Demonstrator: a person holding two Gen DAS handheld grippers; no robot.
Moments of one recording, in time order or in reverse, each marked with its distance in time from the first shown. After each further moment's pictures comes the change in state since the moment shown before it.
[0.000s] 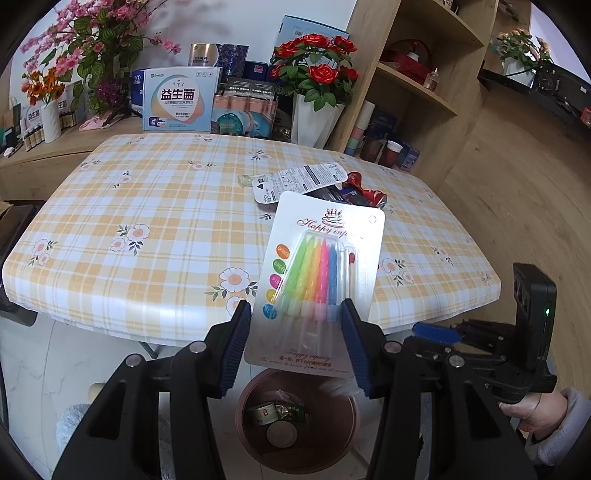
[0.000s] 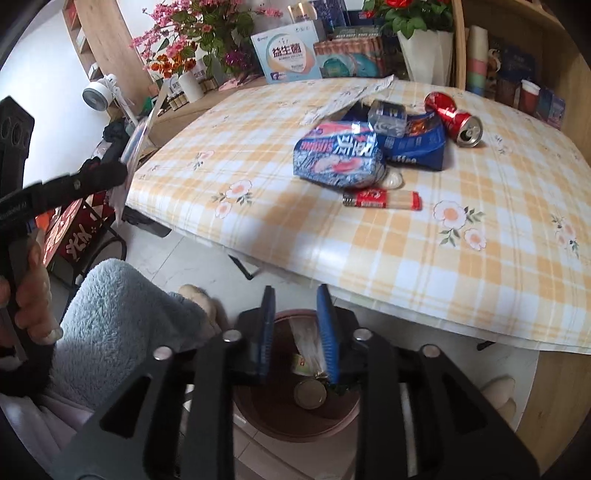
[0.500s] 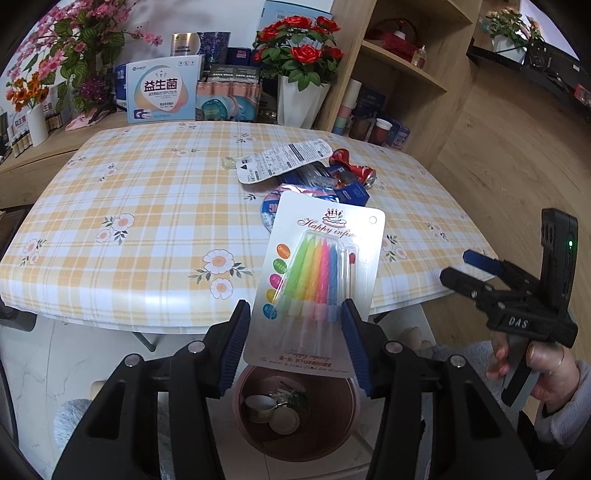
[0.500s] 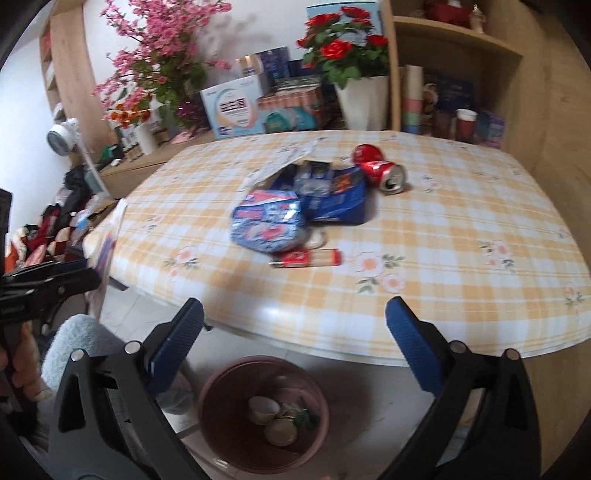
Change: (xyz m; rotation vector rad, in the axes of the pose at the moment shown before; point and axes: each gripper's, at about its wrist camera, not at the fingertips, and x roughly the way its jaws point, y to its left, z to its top) left arm 0.012 -0.017 -0.012 0.054 0.070 -0.021; right arm -0.041 -0.036 0.017 0.080 -0.173 -0.209
